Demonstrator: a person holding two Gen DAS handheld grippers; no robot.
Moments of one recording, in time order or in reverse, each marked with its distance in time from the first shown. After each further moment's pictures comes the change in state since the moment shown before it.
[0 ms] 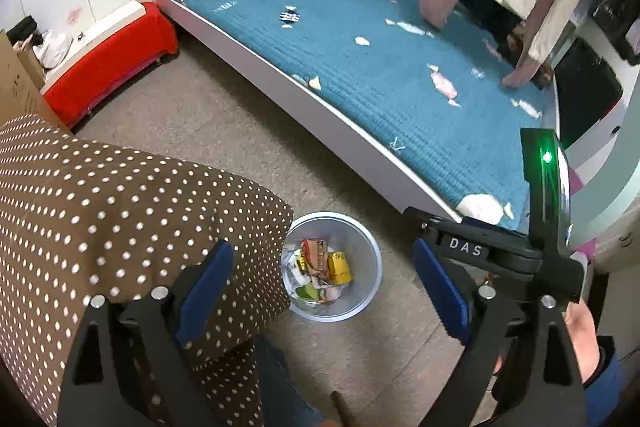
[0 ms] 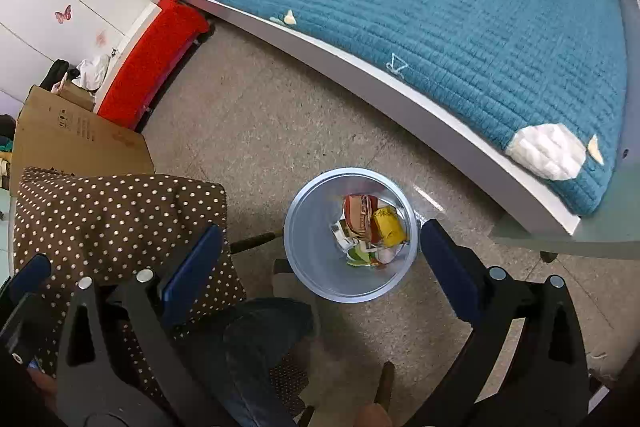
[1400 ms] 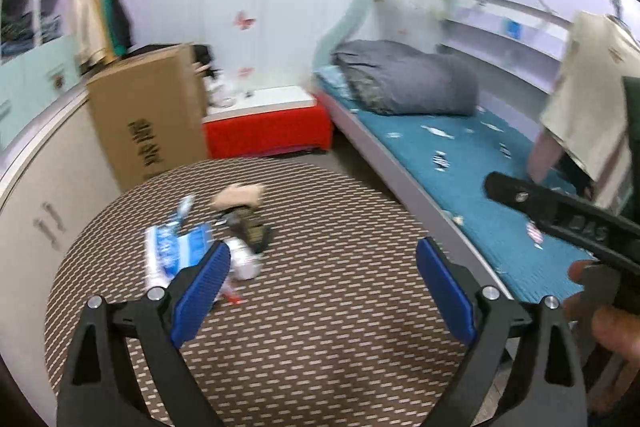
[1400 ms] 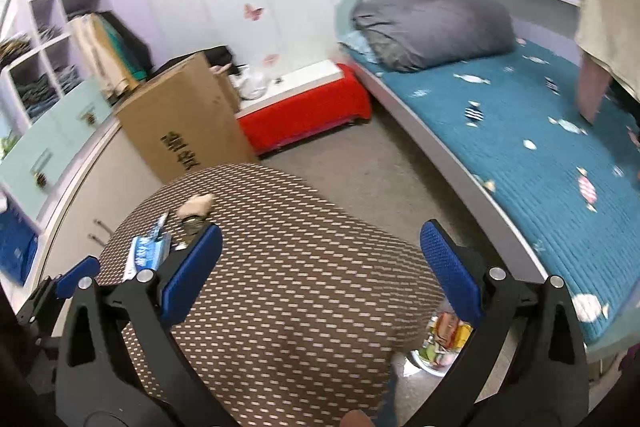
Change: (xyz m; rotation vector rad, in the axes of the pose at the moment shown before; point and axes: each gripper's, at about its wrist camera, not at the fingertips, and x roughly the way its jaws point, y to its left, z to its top) left arm -0.258 0.185 -0.105 -0.325 -0.454 0.360; right arm -0.175 0.304 -0.067 -0.531 -0.350 0.263
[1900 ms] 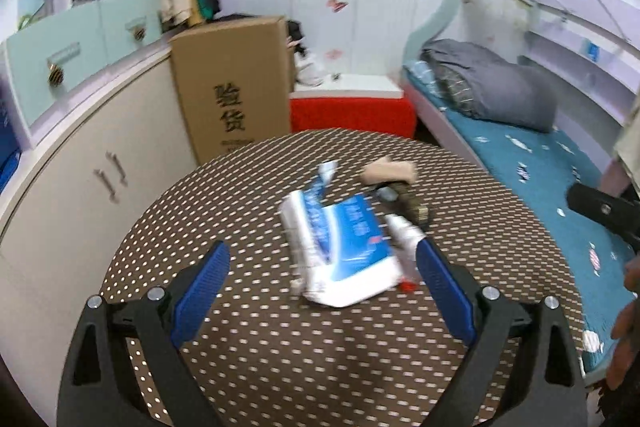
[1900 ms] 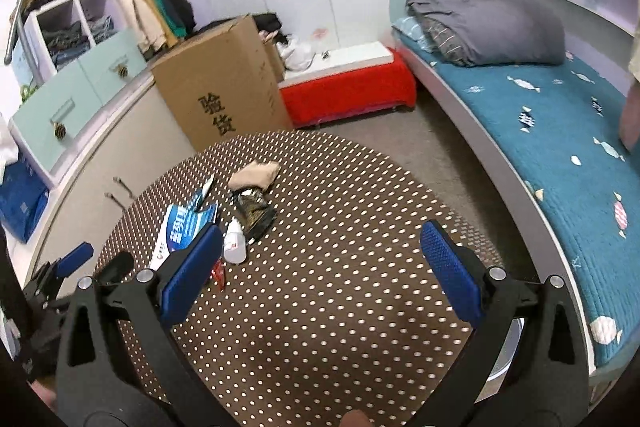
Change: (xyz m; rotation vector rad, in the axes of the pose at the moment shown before) left arm 0.020 0.128 -0.028 -0.150 0.045 0.220; right arm 0.054 0.078 -0.019 -0.124 0.092 0.077
